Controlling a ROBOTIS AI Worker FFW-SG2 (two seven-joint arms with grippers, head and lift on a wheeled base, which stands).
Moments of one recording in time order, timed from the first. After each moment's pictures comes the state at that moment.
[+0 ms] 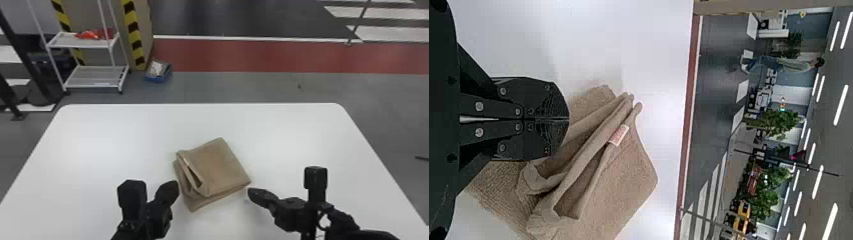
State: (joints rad) left arm 0.36 0.00 -0.13 -1.79 0.08 0.32 -0.09; right arm 0.23 -0.05 -0.05 -1.79 -0.12 0.68 0.55
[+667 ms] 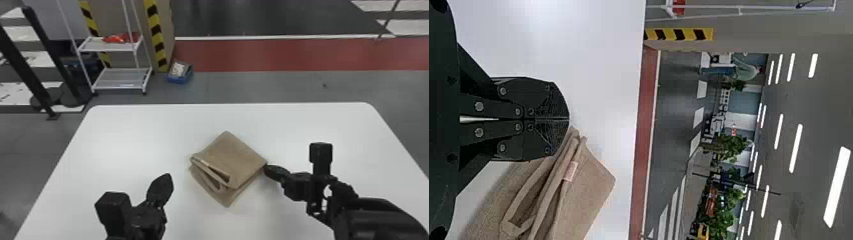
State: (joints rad) left arm 0.57 0.00 -0.03 -2.03 0.07 0.19 -0.07; right arm -0.05 -0.03 0.02 -1.44 -0.10 0.55 0.44
